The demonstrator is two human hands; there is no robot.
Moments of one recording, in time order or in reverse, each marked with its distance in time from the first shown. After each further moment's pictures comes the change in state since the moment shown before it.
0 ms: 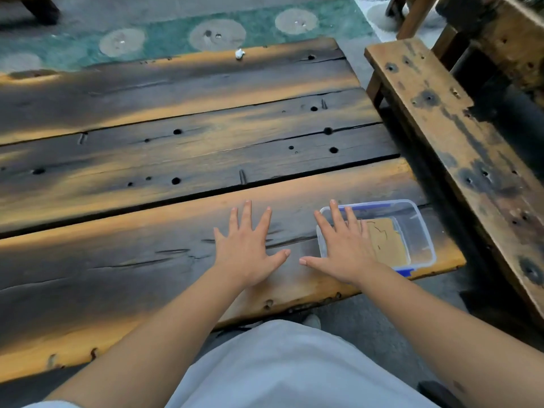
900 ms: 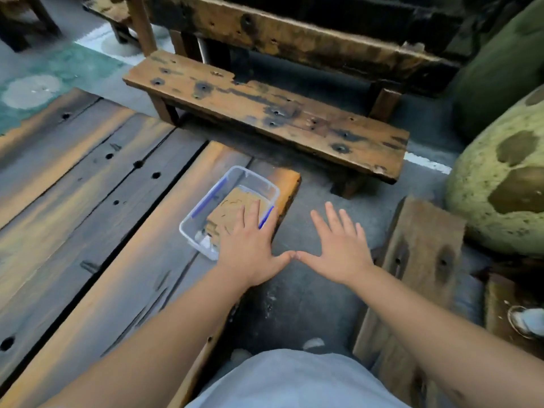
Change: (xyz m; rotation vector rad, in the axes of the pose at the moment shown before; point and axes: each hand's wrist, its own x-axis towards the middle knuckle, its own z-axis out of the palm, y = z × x) left_hand -0.035 0.180 0.011 0.145 0.026 0.970; right_hand -0.221 0.048 0.049 0.294 0.233 0.925
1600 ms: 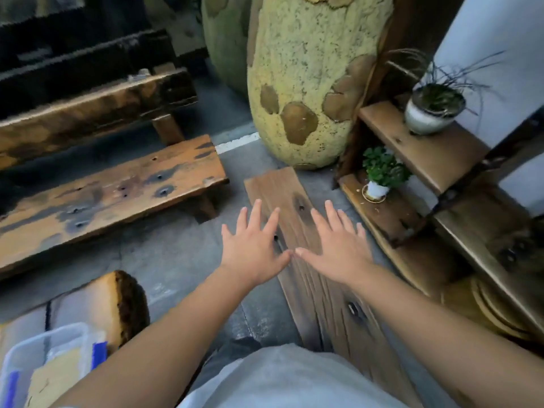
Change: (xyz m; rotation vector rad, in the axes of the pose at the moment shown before) left_hand 0.069 0.357 0.033 0.157 -0.095 0.874; right_hand -0.174 0.276 -0.013 0.228 0.144 0.820
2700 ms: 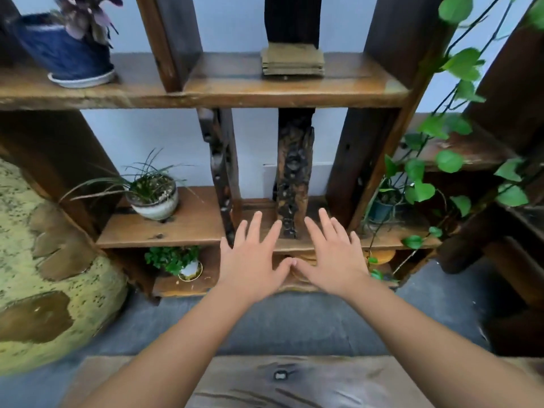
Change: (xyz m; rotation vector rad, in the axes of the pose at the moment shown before) left_hand 0.149 0.320 -0.068 -0.087 0.084 1.221; right_hand -0.126 0.184 -0.109 0.047 0.386 1.140
